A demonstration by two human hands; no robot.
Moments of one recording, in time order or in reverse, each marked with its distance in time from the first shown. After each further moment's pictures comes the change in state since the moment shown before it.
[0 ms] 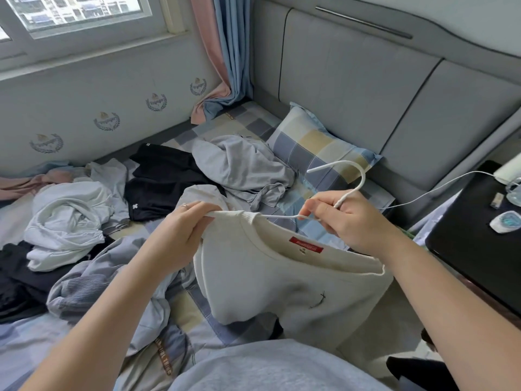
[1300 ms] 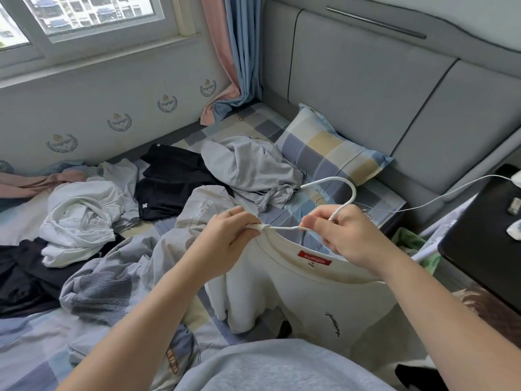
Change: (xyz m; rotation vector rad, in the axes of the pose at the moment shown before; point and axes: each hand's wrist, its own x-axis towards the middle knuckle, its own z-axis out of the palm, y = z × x) left_hand 0.012 0.035 0.031 -0.157 -0.009 0.117; right_hand 0.003 0.021 0.017 0.035 -0.021 0.078
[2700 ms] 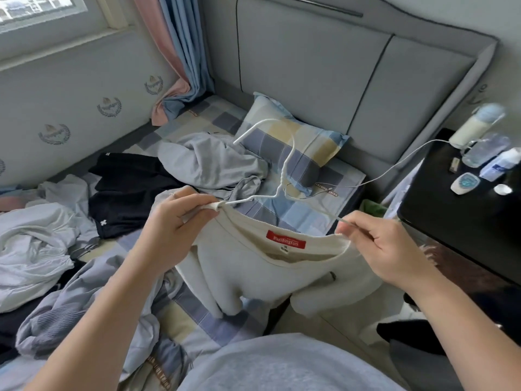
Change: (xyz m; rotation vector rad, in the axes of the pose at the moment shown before) left_hand 0.025 -0.005 -0.023 -0.185 0.097 -0.028; right_hand -0.078 0.042 -0.038 -0.438 0.371 -0.192
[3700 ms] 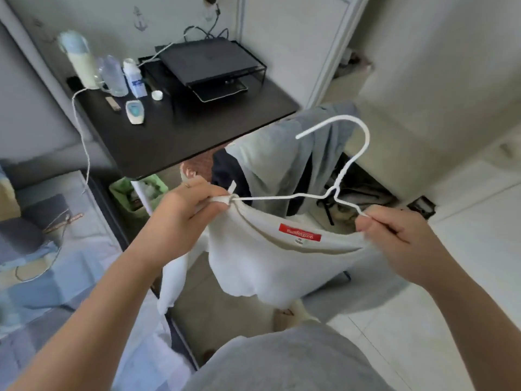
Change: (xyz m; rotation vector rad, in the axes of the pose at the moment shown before) left_hand 0.030 0.182 0.290 -0.426 -1.169 0.863; right_hand -0.309 -0.146 -0.031 -0.304 0.891 1.082
